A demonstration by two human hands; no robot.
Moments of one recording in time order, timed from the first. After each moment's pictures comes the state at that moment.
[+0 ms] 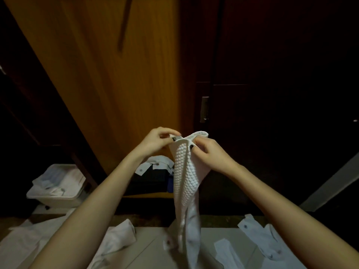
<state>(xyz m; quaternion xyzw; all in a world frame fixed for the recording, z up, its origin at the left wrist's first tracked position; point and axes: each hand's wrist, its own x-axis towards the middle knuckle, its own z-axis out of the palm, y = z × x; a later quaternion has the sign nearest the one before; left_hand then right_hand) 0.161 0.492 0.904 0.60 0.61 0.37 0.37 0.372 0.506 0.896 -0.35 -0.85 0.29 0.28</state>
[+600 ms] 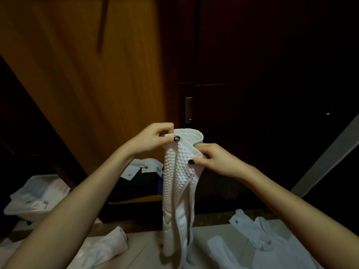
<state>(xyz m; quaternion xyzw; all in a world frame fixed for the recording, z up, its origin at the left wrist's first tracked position) 0.189 0.503 0.933 0.79 0.44 0.31 0.31 0.425 0.495 0.911 -0.33 -0.86 0.33 0.20</state>
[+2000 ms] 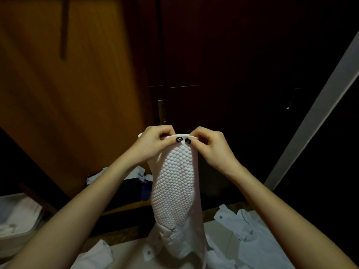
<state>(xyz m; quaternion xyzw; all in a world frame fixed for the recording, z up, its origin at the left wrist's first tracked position) 0.266 0.491 0.943 0.79 0.44 0.33 0.27 0.471 0.478 0.925 -0.42 -0.76 0.26 0.43</state>
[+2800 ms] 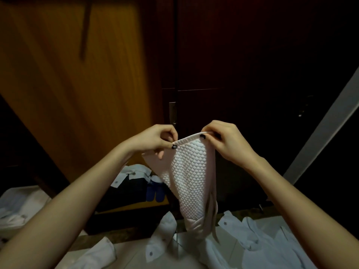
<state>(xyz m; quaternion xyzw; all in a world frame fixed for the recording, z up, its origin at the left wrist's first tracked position) 0.233 0.508 0.949 0.74 0.49 0.22 0.41 0.483 0.484 0.957 -0.39 -0.85 0.08 0.34</state>
